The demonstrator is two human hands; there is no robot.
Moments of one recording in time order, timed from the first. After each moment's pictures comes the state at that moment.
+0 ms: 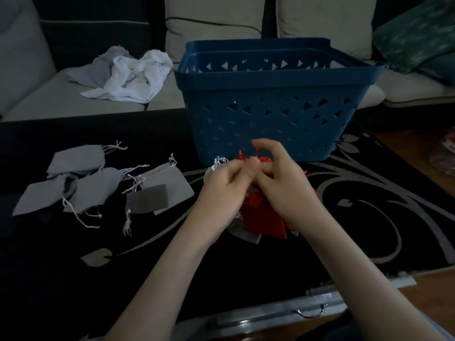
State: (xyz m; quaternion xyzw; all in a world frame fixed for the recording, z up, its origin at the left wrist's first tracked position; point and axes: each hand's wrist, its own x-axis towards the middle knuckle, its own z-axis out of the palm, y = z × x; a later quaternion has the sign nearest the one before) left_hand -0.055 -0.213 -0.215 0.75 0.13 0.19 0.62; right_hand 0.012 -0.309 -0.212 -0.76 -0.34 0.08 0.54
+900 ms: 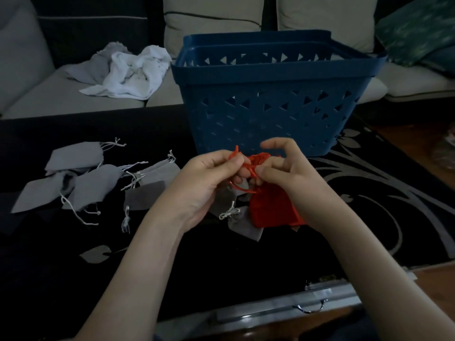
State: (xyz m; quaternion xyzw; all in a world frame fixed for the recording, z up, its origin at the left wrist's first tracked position) left_hand -0.060 -0.185 -0.214 0.64 0.09 0.14 0.75; right_hand 0.019 -0.325 -0.209 -0.65 -0.29 0.24 0.66
